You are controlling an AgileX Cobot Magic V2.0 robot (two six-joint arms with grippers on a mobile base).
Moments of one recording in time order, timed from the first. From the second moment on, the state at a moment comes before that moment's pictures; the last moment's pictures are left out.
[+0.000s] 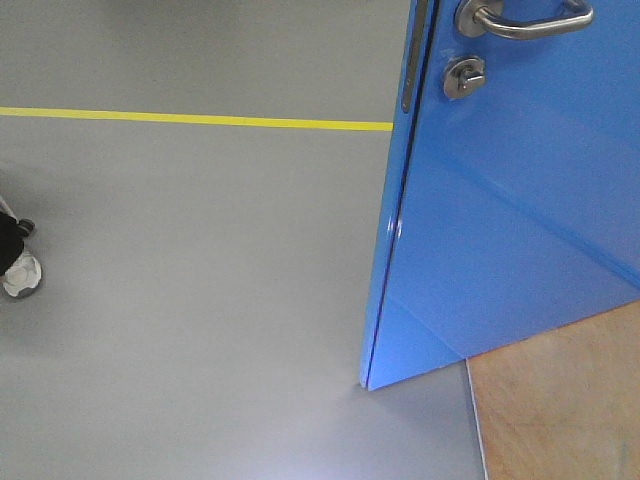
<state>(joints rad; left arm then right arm) 0.13 -0.01 0.03 0.07 0.36 -0.02 0.00 1.75 -1.81 1.15 0.35 0.05</state>
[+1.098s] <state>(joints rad) 0.13 -0.01 0.03 0.07 0.36 -0.02 0.00 1.75 -1.81 1.16 0.37 0.05</state>
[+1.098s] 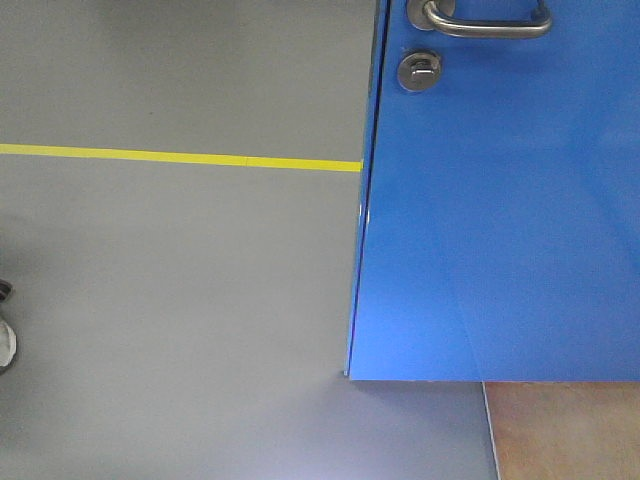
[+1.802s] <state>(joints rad) 0.13 -0.01 0.03 0.07 0.36 -0.02 0.00 1.75 -1.81 1.16 0.37 0.05</state>
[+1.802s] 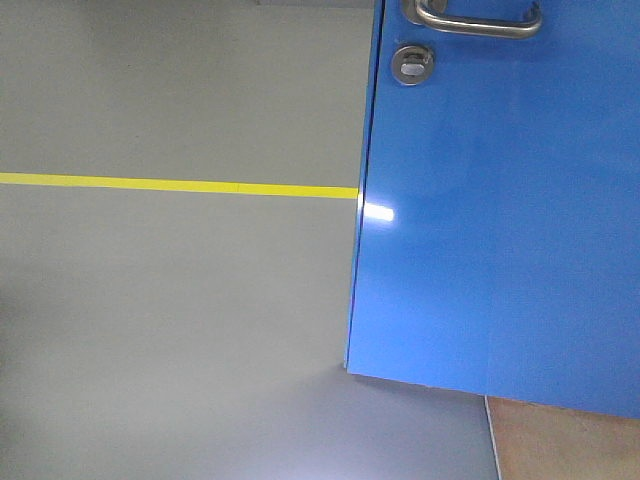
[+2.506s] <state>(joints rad) 0.13 -0.01 0.03 0.07 0.36 -0.02 0.01 1.73 -1.81 1.16 0.47 0.05</state>
